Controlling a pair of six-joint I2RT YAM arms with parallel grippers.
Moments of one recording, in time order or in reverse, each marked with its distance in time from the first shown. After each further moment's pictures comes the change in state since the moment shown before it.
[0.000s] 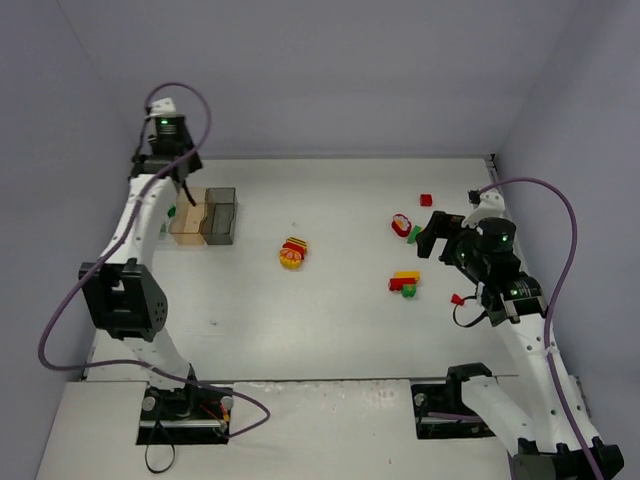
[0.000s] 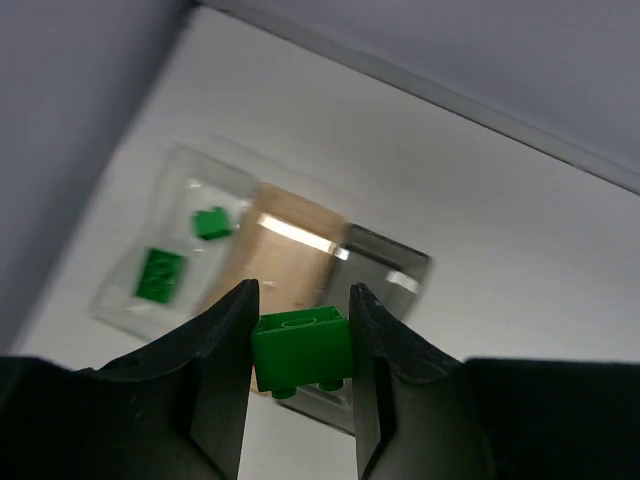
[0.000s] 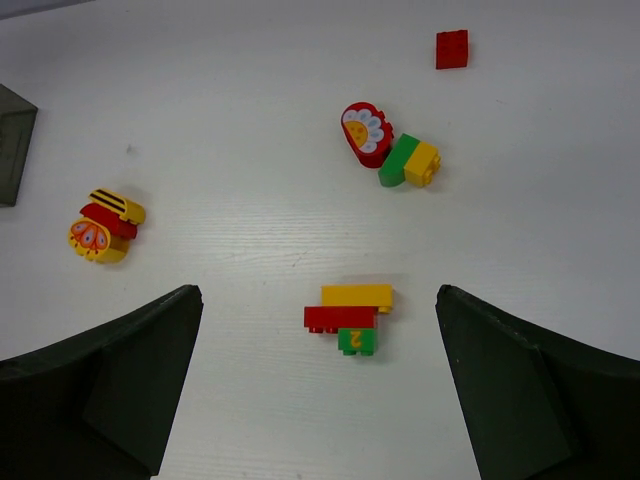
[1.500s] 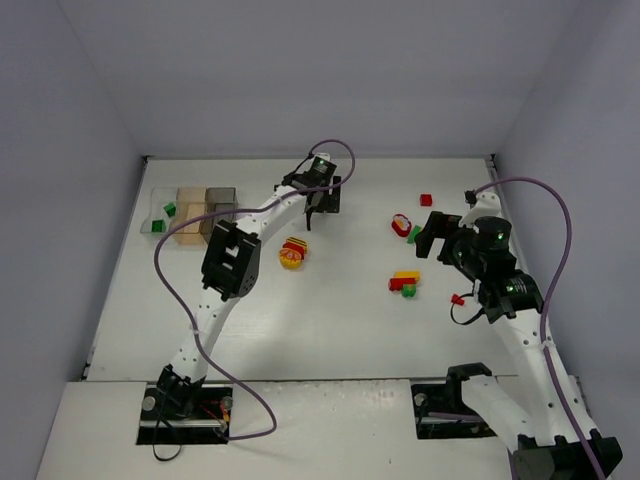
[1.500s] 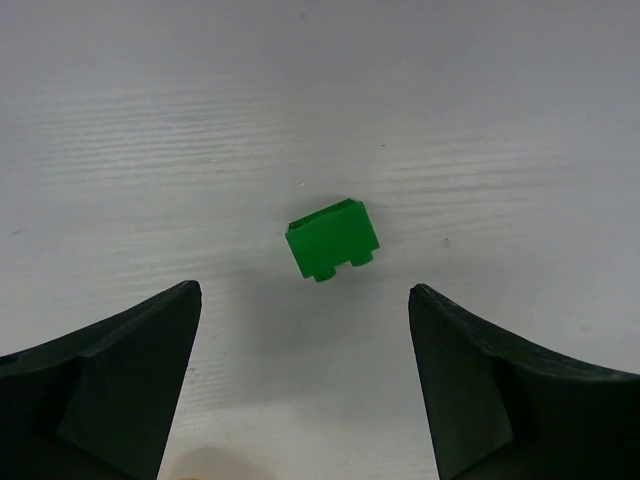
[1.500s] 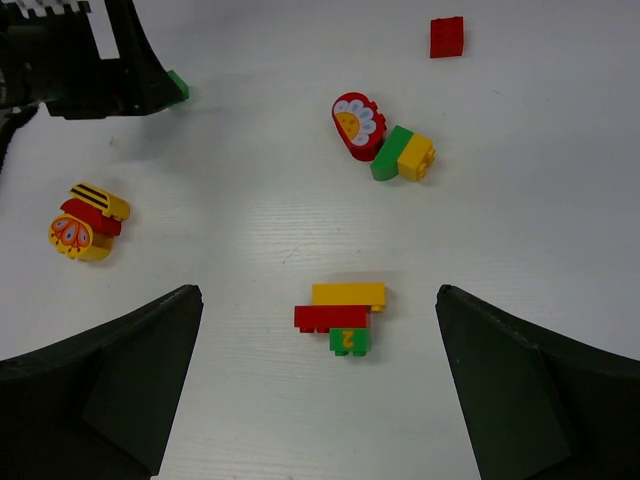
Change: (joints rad) left arm -0.434 0.660 0.451 -0.061 0.086 -0.079; right arm 0.000 0.026 -0.018 0.023 0.004 -0.008
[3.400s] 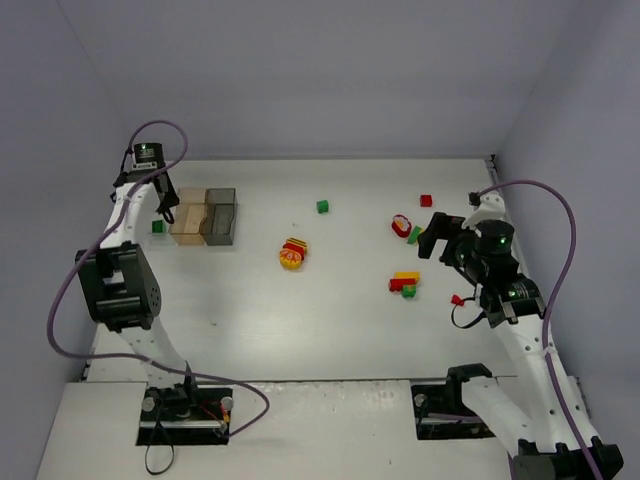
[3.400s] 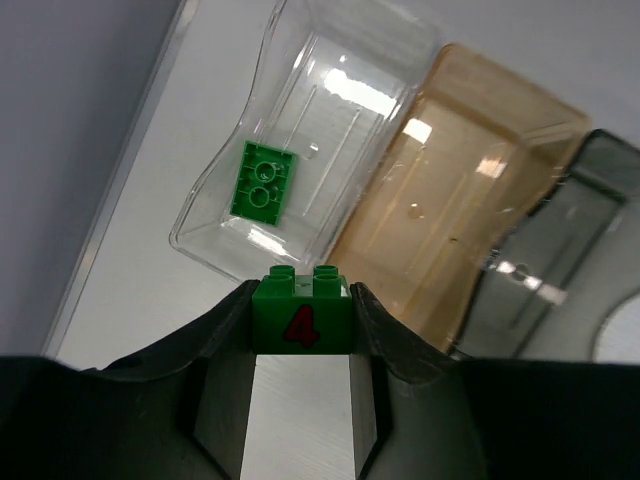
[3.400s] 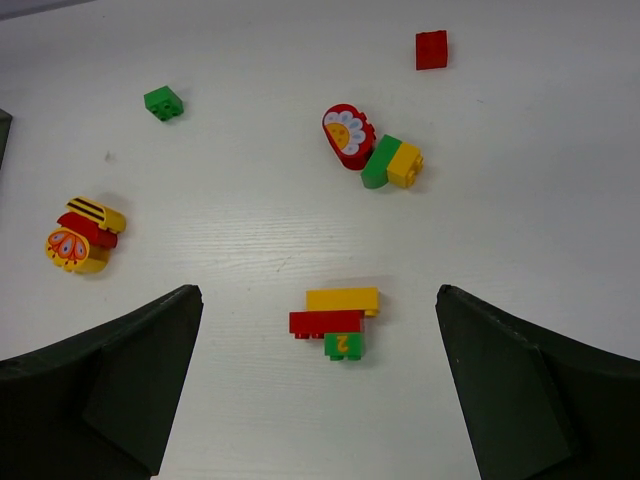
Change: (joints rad) left arm 0.655 -0.643 -0.611 -0.024 -0.053 0.147; right arm 0.000 -0.028 -0.003 0.004 0.032 0.007
